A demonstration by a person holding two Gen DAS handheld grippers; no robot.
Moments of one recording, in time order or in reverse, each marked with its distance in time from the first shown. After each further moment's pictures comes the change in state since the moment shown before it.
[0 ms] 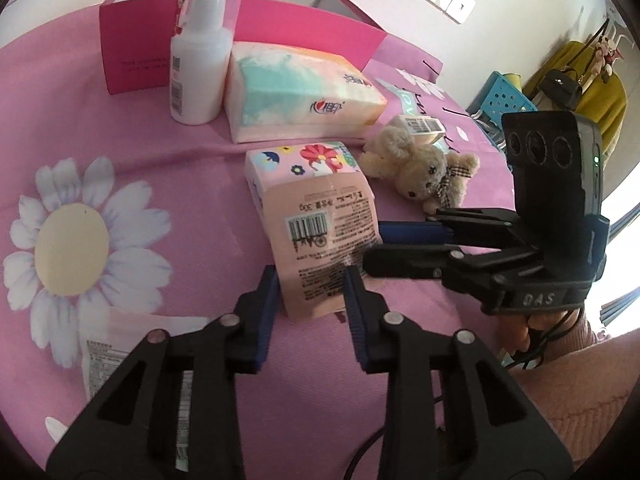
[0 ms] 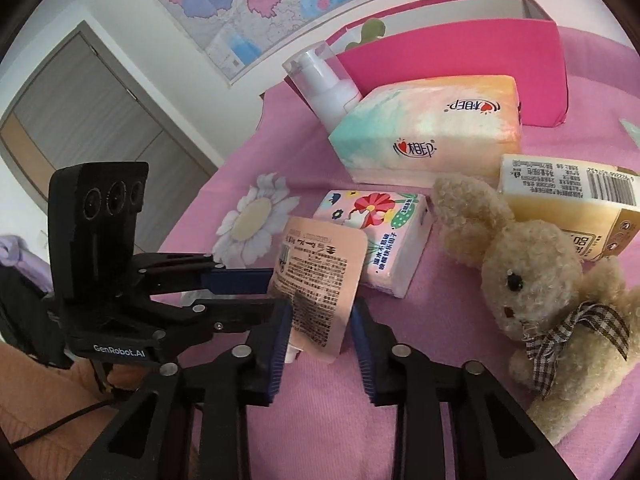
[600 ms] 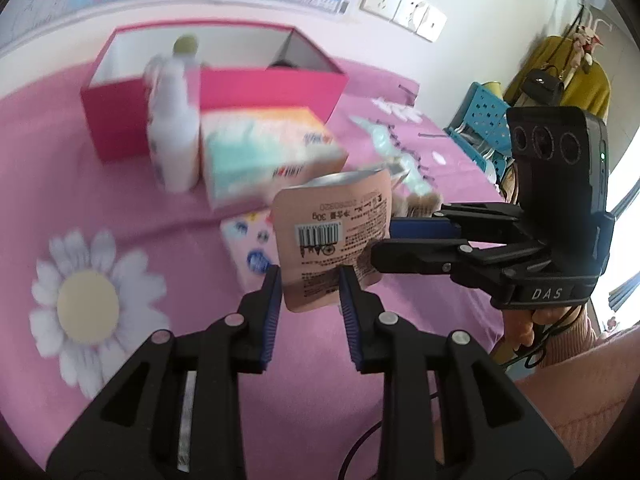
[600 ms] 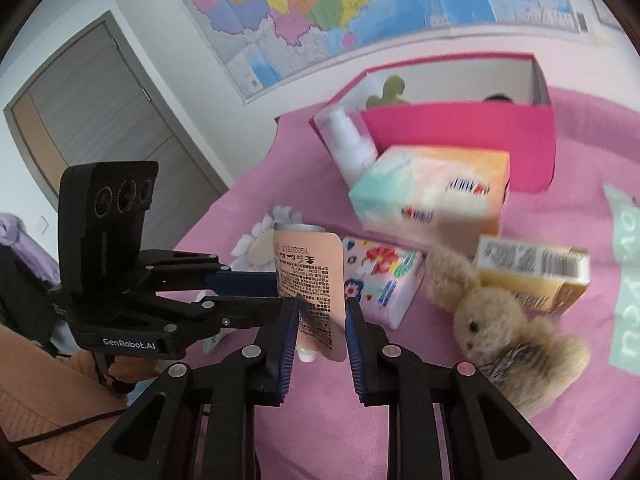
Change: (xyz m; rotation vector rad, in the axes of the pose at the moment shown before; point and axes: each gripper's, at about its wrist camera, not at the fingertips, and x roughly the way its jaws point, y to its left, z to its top) left arm -0.028 -0.023 0.033 0.089 -0.097 -0.001; right arm -0.048 0.019 0.013 -0.096 -0.088 -0.035
